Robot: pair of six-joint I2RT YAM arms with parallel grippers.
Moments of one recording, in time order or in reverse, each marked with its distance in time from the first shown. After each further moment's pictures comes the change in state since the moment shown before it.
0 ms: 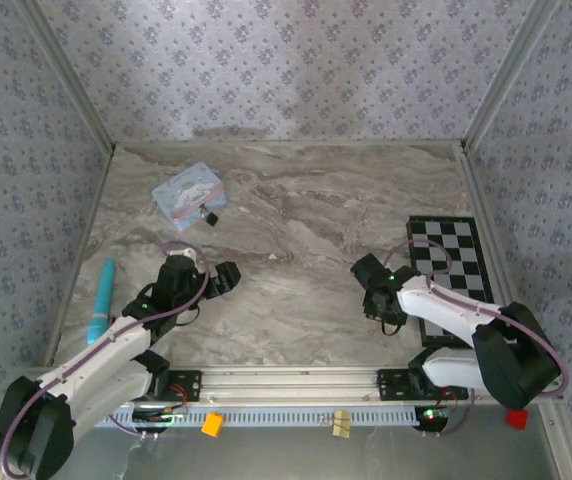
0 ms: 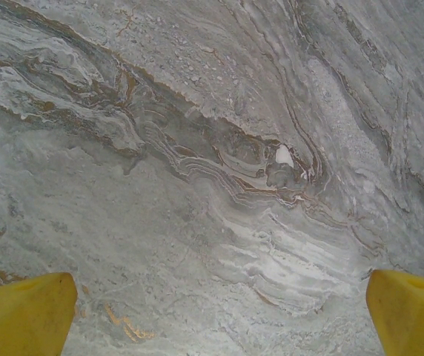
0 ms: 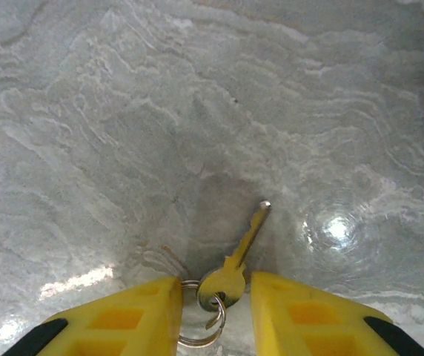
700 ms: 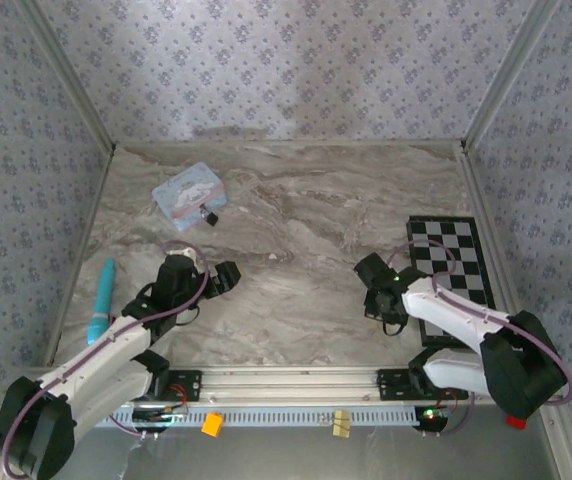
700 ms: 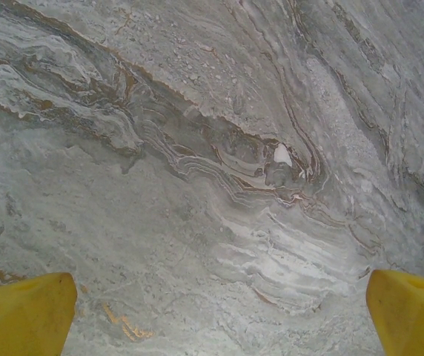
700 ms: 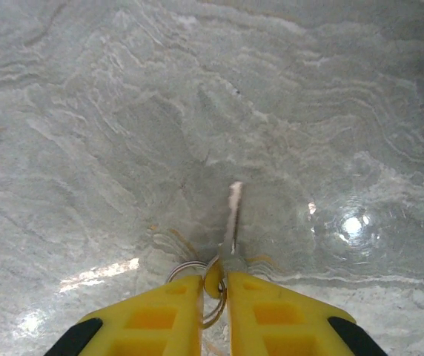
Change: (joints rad) left arm 0.009 0.000 0.000 0.000 0.016 0.000; right arm -0.010 -0.066 -0.003 -0.024 -0.031 0.007
